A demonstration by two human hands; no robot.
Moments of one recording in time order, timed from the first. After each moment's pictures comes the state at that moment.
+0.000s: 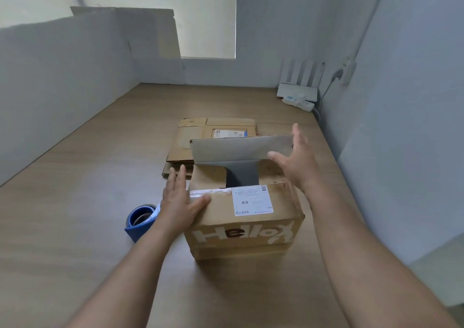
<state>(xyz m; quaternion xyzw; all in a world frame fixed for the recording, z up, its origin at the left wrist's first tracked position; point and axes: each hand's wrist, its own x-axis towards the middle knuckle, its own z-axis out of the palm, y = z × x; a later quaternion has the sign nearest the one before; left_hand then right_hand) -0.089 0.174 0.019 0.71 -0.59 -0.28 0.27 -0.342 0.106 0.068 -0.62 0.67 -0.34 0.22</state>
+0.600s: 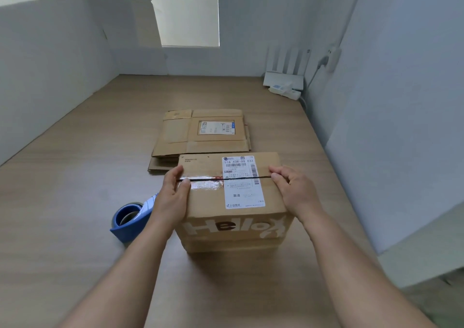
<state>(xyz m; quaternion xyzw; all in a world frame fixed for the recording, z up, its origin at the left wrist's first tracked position) -0.106 0.173 0.021 0.68 -0.50 -0.38 0.38 -0.355 0.154 0.018 -0.61 0.67 -0.34 0.25</state>
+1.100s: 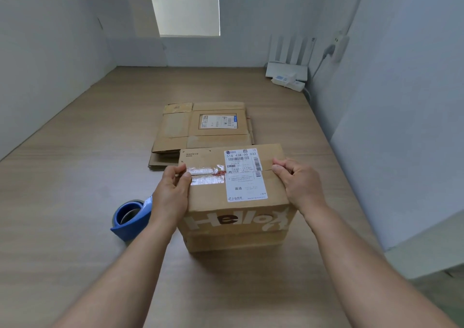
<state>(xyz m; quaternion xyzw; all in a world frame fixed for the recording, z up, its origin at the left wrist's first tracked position) -0.105 0.157 0.011 0.69 -0.46 -0.37 0.42 -0.351 0.139 0.013 -0.57 0.68 -0.38 0.27</state>
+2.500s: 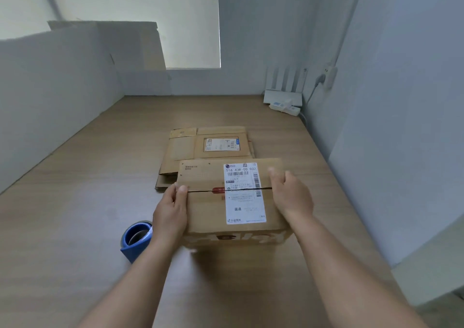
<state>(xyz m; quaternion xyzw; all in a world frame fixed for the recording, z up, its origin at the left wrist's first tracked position) -0.085 0.162 0.016 0.68 -0.47 -0.34 0.46 -0.316 0.133 0.024 -0.52 0.78 -0.30 0.18</state>
